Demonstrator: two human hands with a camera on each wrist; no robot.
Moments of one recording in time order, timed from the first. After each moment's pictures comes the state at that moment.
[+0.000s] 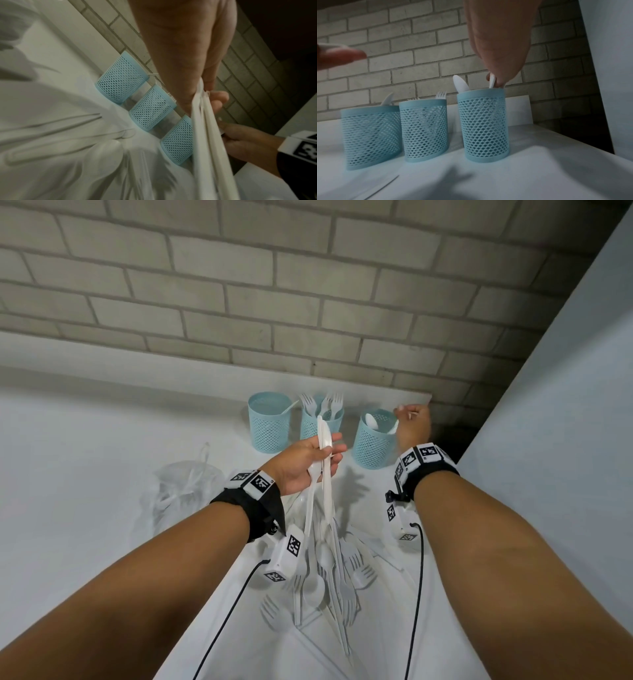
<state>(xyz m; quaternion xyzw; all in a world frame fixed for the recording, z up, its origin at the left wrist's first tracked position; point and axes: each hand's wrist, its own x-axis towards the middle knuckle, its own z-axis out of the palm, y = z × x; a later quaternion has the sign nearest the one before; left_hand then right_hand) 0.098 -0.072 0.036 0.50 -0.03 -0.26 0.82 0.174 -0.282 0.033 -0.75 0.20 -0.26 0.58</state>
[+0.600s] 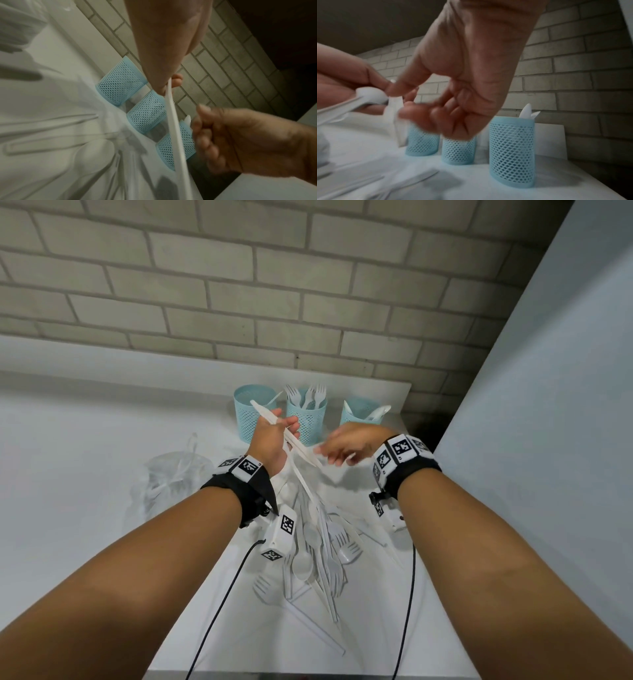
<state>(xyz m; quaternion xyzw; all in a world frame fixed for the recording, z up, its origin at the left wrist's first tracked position) 0.099 -0.071 0.039 0.47 0.08 -0.03 0.88 0.108 -0.232 0.070 -0.89 -0.03 0.28 0.36</state>
